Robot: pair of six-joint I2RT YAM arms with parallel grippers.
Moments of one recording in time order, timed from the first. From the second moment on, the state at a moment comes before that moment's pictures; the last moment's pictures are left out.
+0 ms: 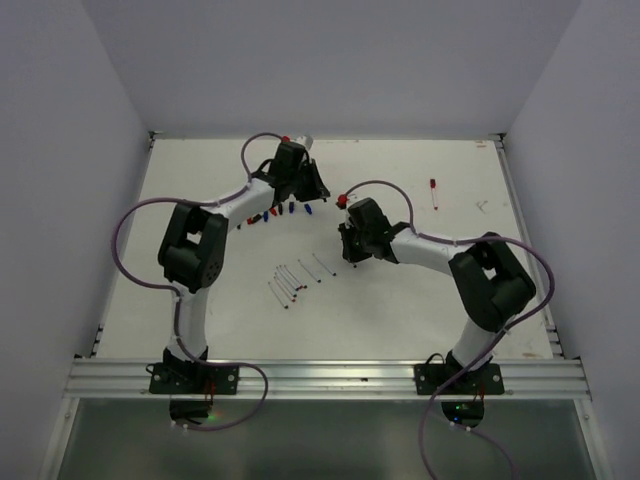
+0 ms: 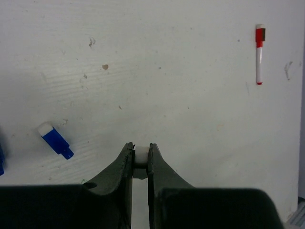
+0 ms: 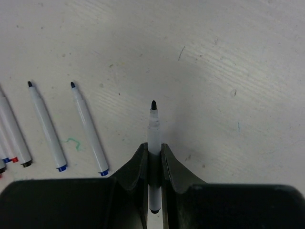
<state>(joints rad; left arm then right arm) -0.45 2.05 1.52 -0.13 0.23 -0.64 0.62 1.73 0.99 -0.15 -0.04 0.24</state>
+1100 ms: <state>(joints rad) -0.48 2.35 1.89 -0.50 -0.05 -0.54 0.71 1.81 1.03 -0.12 0.05 0.25</state>
